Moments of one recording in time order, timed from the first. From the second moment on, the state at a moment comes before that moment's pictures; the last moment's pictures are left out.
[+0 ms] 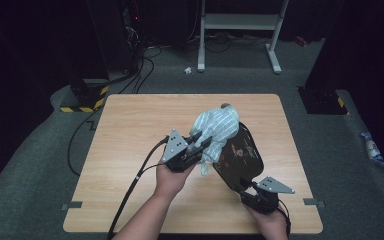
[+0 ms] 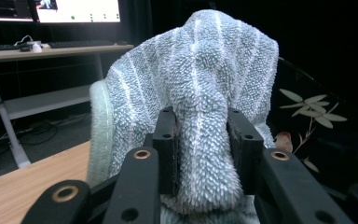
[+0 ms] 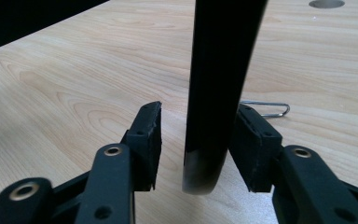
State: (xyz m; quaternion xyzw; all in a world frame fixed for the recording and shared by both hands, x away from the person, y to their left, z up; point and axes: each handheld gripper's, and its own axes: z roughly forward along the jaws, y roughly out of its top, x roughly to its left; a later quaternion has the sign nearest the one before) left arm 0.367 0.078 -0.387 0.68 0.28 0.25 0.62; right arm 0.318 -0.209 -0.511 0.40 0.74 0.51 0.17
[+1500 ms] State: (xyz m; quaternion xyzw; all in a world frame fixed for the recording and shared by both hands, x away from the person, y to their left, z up) left arm 0.379 0.033 -0.395 0.72 0.26 0.26 0.58; right arm 0.319 -0.205 -0.505 0.39 0.74 0.51 0.18
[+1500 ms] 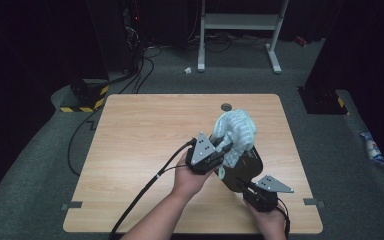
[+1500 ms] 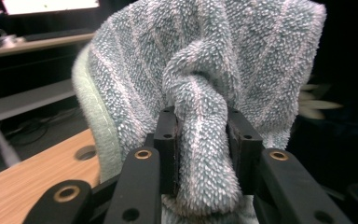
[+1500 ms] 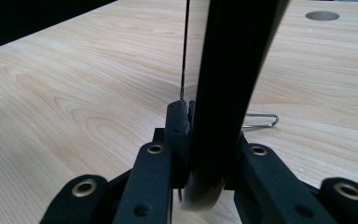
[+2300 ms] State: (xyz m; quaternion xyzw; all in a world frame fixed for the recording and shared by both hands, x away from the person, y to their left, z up) left arm 0.355 0.015 -0.396 0.75 0.23 0.22 0.58; right arm 0.318 -0.205 -0.505 0.39 0.75 0.51 0.19
